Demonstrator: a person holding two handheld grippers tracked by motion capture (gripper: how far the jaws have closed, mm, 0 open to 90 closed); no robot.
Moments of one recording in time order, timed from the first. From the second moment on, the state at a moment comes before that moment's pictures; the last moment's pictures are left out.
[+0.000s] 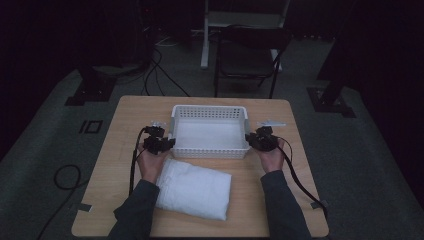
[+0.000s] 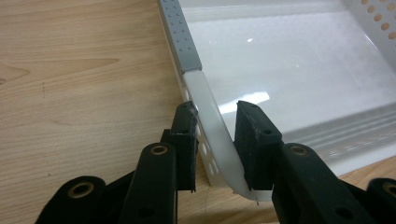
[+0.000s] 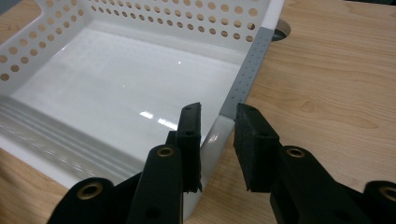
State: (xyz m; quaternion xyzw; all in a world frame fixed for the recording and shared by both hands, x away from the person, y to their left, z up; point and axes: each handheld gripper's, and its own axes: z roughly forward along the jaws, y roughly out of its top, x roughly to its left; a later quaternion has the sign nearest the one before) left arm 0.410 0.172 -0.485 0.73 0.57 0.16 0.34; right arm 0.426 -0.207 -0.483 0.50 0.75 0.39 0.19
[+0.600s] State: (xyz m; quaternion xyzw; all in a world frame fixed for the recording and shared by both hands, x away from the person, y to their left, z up) left arm 0.360 0.198 -0.477 0.70 0.57 0.18 0.39; right arm 0.378 -0.212 -0.467 0.46 0.76 0.41 0.20
